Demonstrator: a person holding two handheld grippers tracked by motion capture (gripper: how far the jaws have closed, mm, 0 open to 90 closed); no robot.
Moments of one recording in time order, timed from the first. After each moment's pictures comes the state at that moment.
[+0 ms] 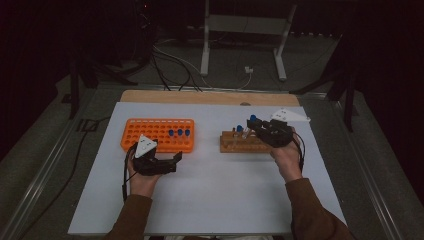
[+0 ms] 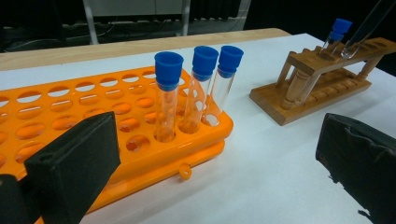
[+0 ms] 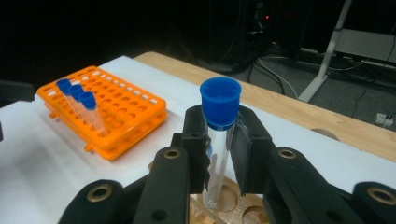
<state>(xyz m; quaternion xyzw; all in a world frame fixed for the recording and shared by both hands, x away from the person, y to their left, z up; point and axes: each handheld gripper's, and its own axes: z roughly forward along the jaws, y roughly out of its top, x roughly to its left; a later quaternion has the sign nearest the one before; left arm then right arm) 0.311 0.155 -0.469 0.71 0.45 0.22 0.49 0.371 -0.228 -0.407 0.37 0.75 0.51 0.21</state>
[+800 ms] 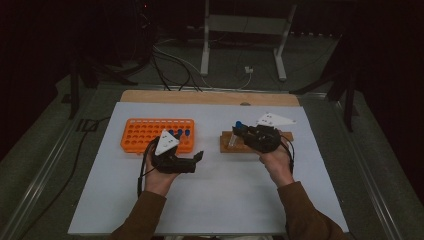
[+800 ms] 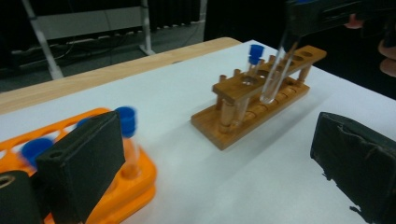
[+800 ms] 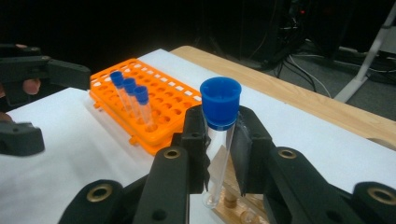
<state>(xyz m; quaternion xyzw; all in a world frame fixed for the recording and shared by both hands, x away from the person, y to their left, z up) 0.309 0.098 -0.436 0.75 0.36 0.20 0.51 0.356 -0.192 -0.406 0.33 0.77 0.52 0.17</state>
